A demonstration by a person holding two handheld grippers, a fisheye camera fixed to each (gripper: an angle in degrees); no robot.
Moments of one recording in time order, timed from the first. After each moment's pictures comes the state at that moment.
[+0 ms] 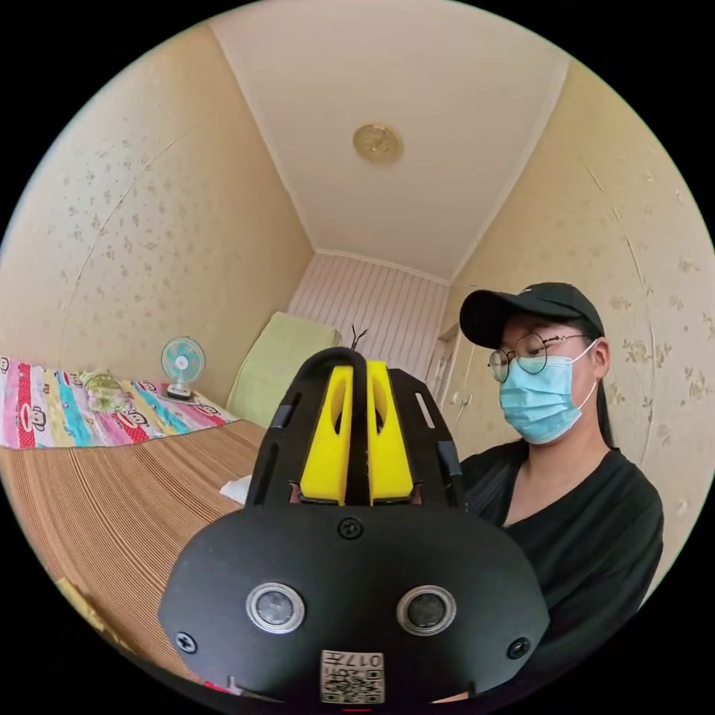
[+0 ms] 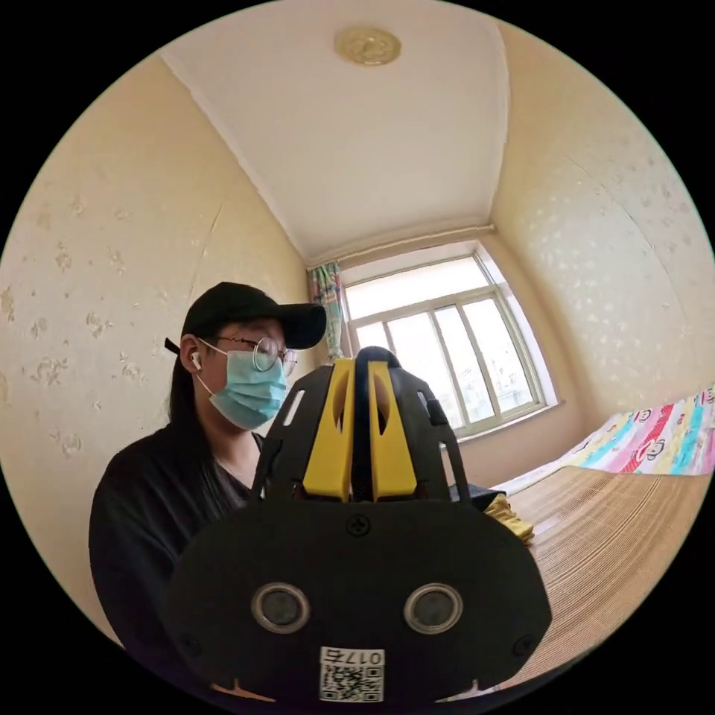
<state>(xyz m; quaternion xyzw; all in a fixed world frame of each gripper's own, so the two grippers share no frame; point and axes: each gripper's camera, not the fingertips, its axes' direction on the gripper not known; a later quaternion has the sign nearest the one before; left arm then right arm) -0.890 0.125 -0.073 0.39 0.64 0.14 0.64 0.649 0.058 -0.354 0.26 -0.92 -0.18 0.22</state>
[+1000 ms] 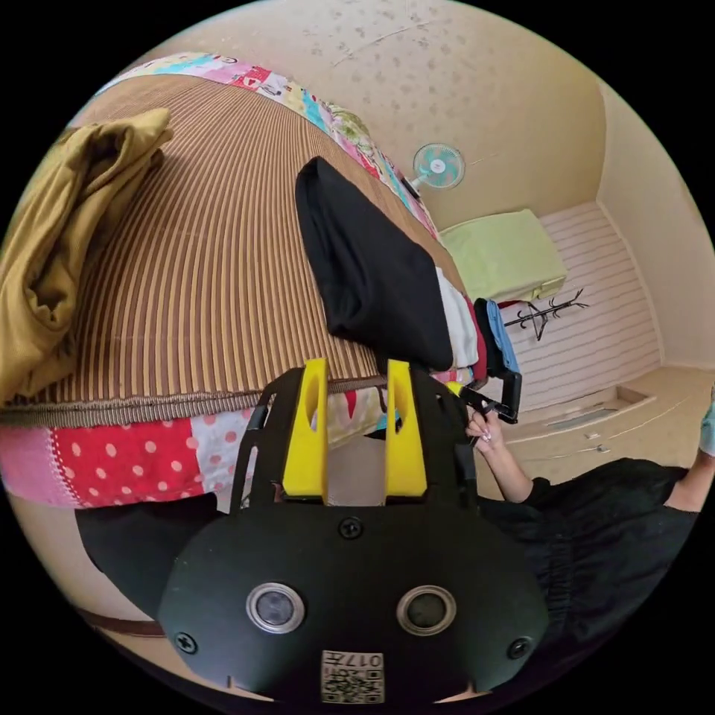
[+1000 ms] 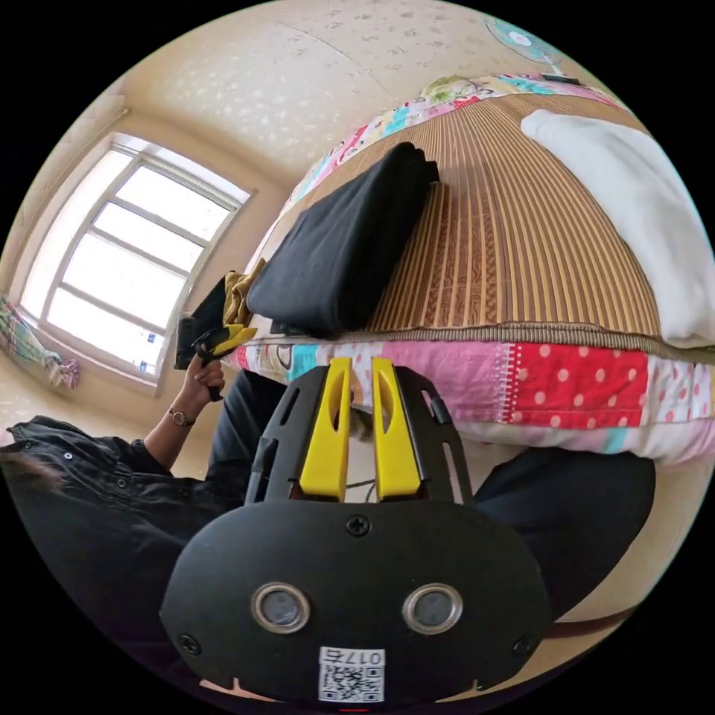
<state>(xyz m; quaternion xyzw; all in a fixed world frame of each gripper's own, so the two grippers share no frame) -0.798 0.181 0.294 -0.03 0.49 -0.10 0.86 0.340 0.176 -0.070 -0.12 -0.70 -0.18 0.68</state>
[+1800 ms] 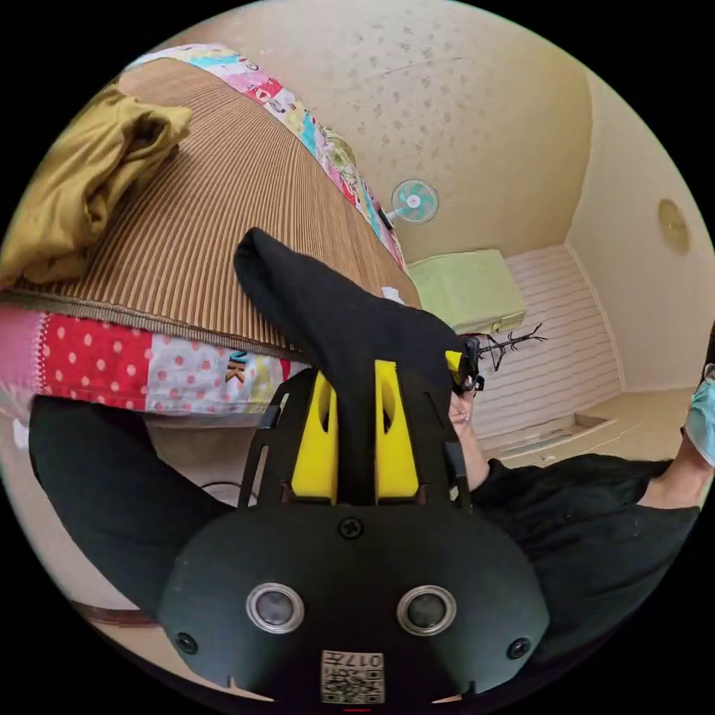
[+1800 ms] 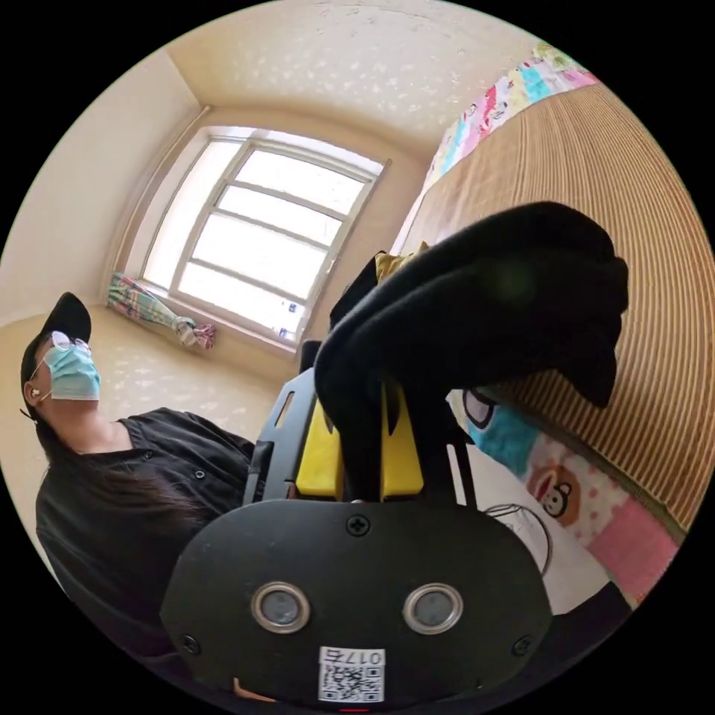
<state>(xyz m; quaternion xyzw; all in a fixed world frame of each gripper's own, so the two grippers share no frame) -0.794 0.203 0.237 0.01 0.54 -0.17 0.82 0.249 0.138 -0.168 -0.16 -0.84 -0.28 0.43</state>
